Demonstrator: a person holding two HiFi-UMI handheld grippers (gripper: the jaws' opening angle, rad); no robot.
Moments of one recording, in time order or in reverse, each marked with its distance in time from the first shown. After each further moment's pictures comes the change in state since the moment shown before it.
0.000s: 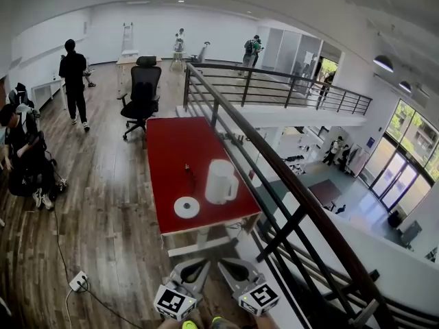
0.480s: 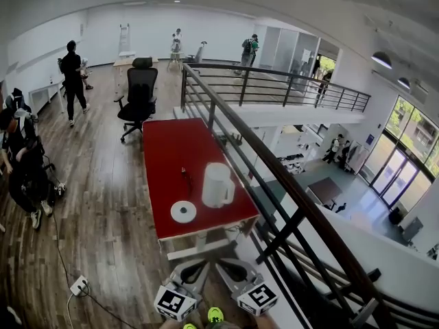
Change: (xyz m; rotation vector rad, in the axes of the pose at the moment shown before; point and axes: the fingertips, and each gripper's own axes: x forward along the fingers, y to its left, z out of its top) left arm 0.029 0.005 0.001 -0.017 0.019 -0.001; right arm 0.006 -0.025 0.003 -0.003 0.010 0.015
